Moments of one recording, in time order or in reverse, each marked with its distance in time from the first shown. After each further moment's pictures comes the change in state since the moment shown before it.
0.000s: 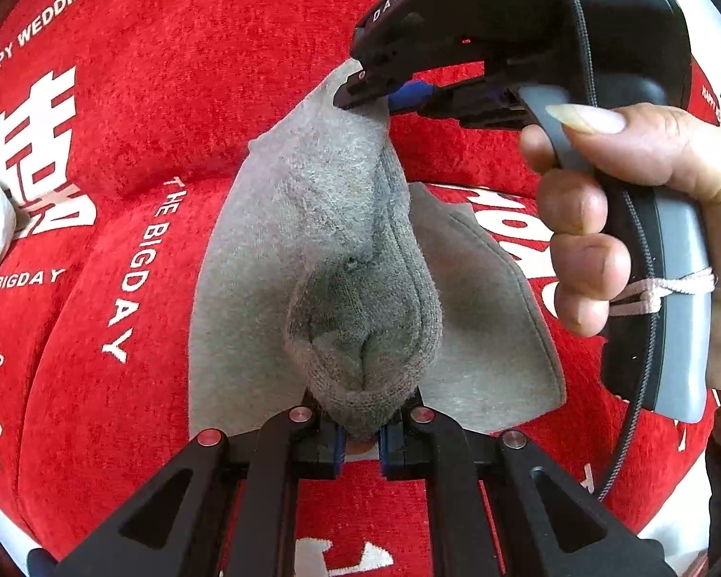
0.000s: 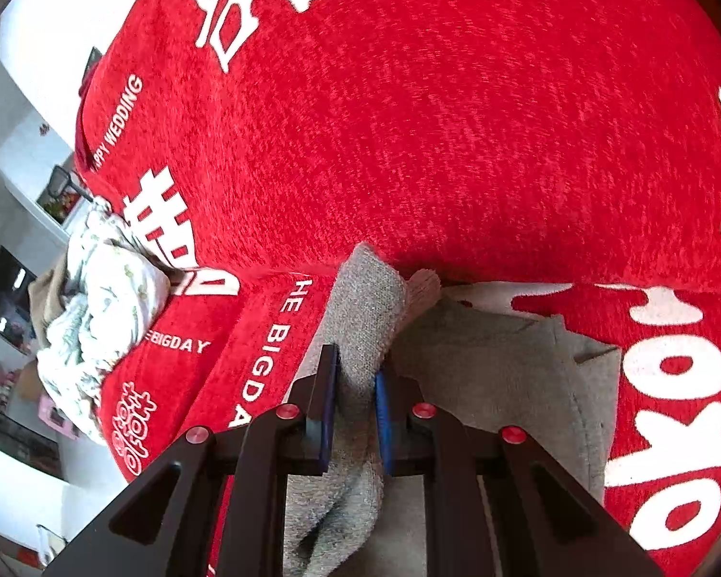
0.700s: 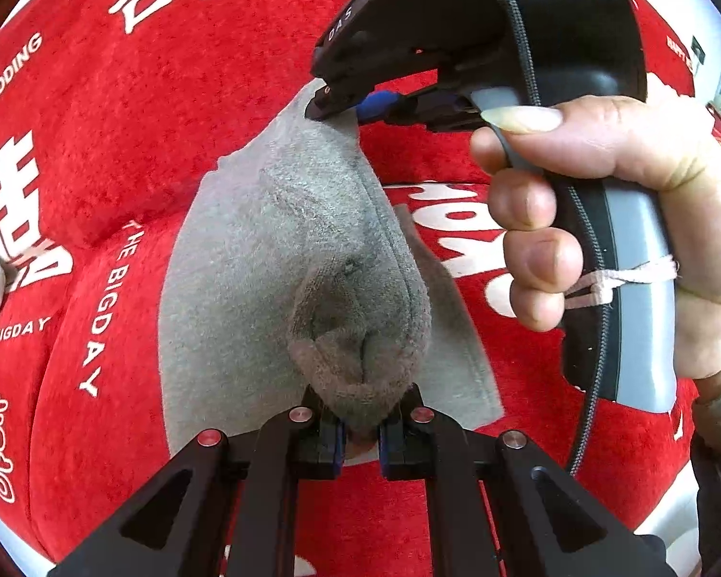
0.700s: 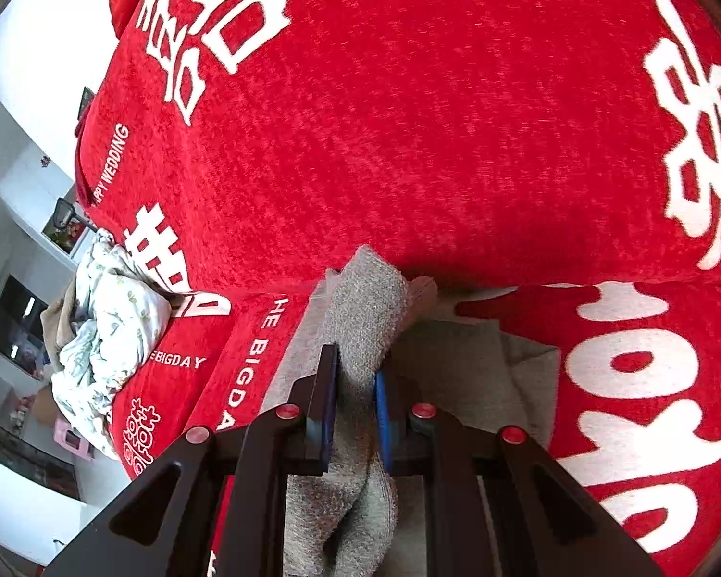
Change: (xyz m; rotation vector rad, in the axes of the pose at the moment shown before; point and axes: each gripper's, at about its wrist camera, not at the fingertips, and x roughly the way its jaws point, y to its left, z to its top) left arm 0.003 -0.073 0.008 0.133 0.000 0.005; right arm -0.038 -0.063 0.002 0.064 -0.045 0.023
